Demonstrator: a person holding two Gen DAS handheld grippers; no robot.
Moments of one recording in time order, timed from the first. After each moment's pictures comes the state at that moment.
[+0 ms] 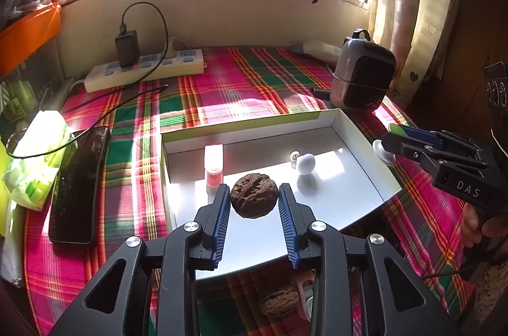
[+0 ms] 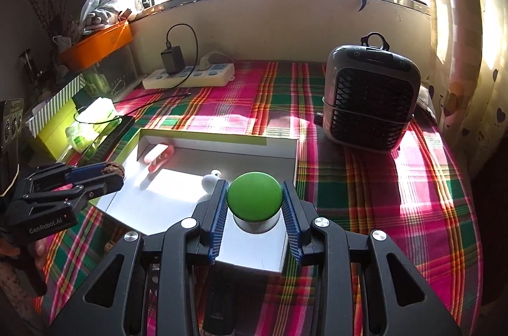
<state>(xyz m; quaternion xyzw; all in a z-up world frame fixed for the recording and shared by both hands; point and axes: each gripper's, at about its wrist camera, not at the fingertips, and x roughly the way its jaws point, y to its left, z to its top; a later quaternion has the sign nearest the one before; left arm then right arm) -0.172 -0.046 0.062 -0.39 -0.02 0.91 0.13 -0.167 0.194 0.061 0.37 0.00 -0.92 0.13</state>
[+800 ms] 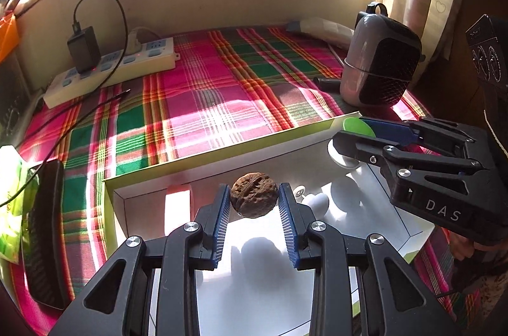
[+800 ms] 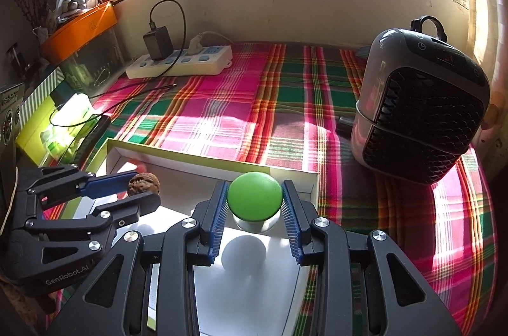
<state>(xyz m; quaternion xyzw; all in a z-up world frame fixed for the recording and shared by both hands) -0.251 -0.012 0.034 -0.43 0.01 0.89 0.14 -0.244 0.178 0.032 0.41 0.01 -0.90 0.14</state>
